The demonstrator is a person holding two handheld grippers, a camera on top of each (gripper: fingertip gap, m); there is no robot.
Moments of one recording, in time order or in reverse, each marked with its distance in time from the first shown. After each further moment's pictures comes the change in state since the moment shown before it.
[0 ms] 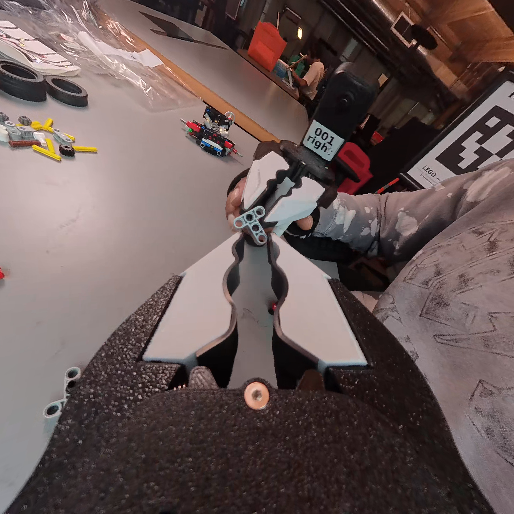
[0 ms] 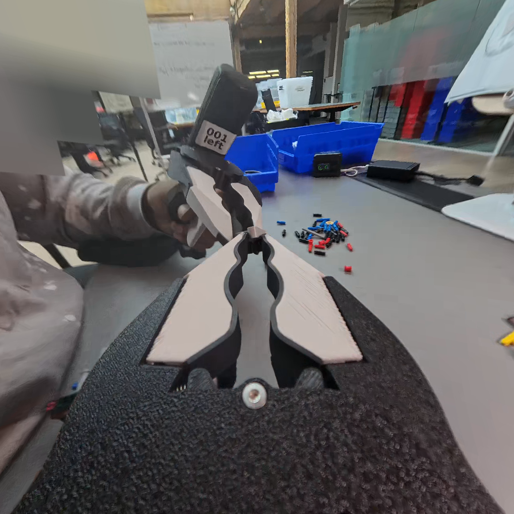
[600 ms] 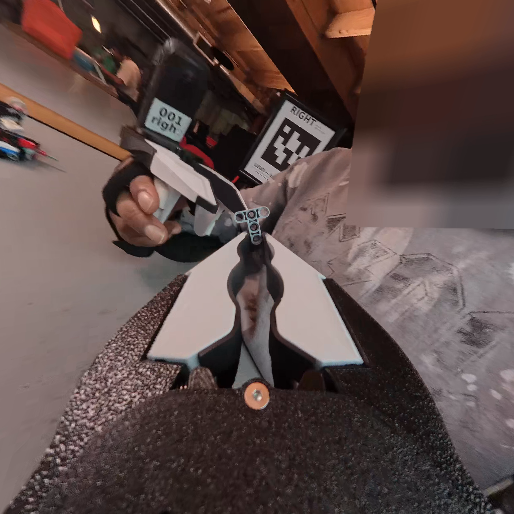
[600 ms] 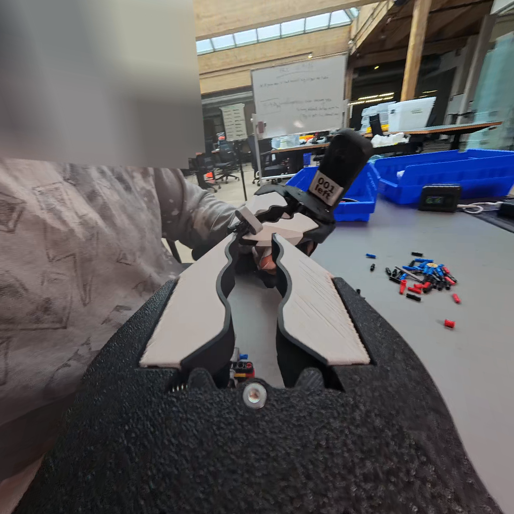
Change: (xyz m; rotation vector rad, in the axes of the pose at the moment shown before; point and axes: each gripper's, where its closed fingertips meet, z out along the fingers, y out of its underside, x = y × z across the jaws) left arm 0.085 0.002 -0.017 0.022 0.631 -0.062; right arm -0.063 -0.030 -0.025 0.086 -0.400 0.045
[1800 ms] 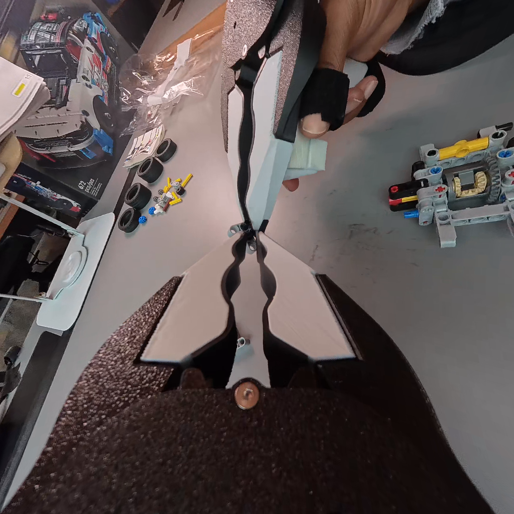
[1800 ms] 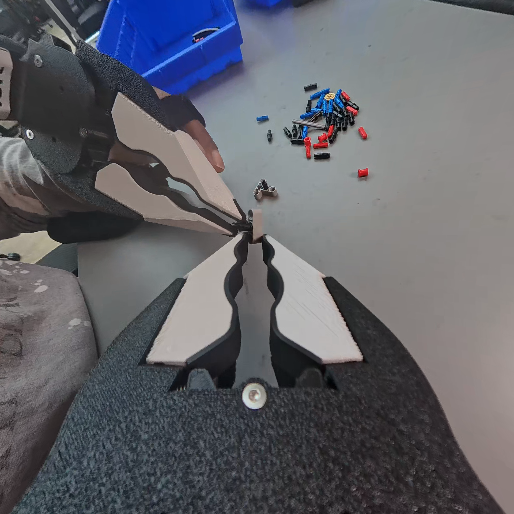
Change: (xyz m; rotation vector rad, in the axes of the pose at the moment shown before) left arm -0.099 0.020 -0.069 -0.629 -0.993 0.902; right arm 0.089 0.086 0.007 -0.501 0.520 0.320
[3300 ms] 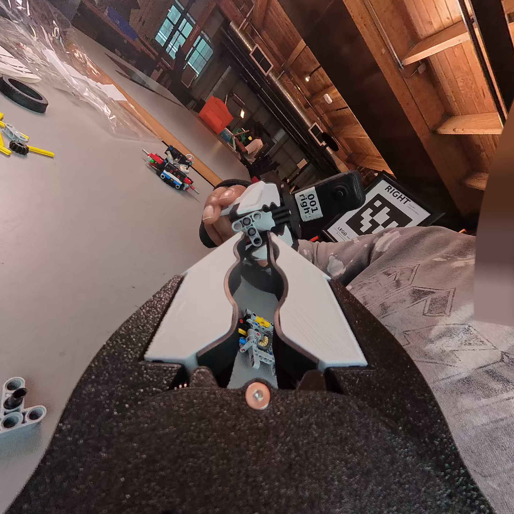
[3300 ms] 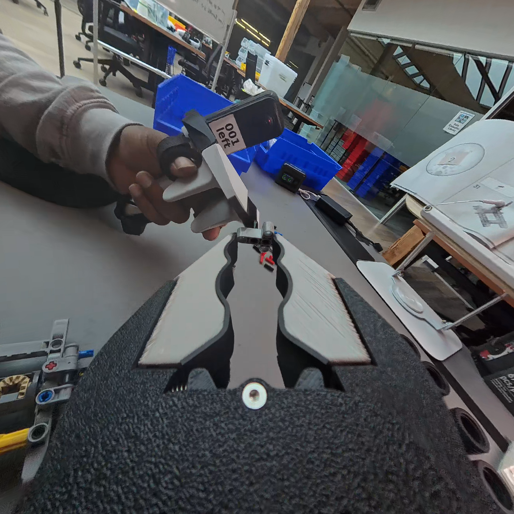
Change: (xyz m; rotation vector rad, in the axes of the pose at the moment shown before) left arm -0.021 -0.055 -0.032 0.579 0.561 -1.183; right arm -0.030 -0.049 -0.035 0.414 0.161 -0.771
